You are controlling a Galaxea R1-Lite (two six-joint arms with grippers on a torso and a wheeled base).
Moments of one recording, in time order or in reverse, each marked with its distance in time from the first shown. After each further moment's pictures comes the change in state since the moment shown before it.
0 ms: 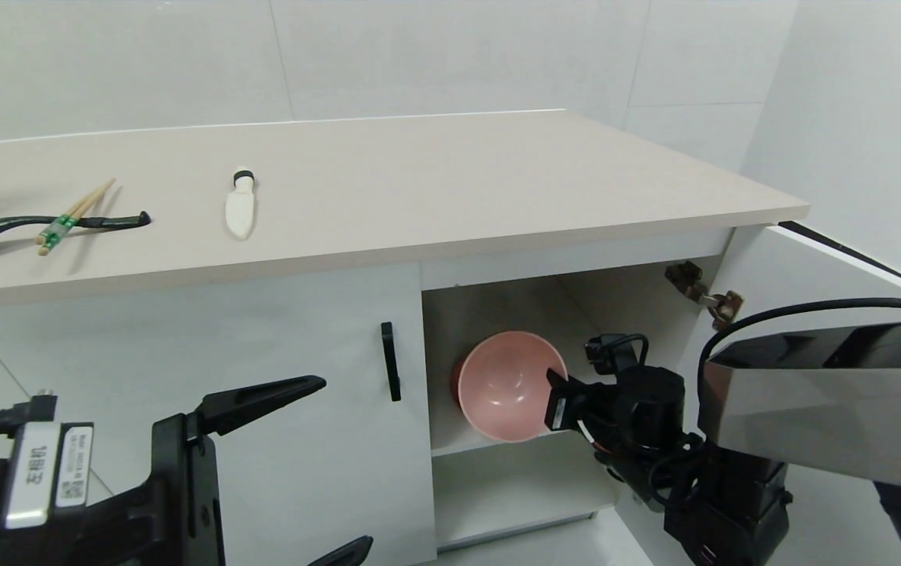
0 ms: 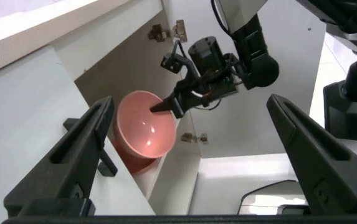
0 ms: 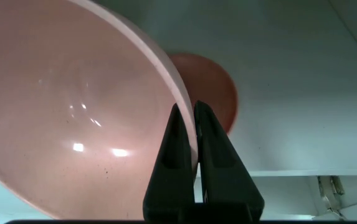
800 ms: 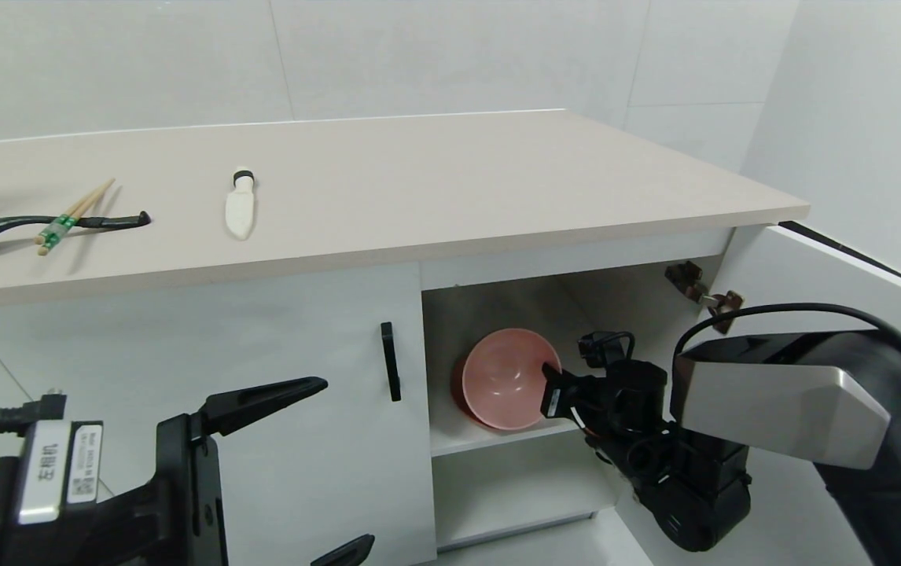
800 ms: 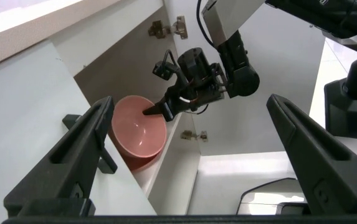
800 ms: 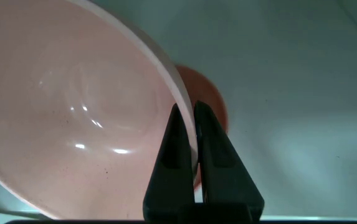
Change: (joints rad) left arm 0.003 0.009 0.000 0.003 0.000 0.000; right arm -0.071 0.137 -0.151 0.001 0.080 -0.003
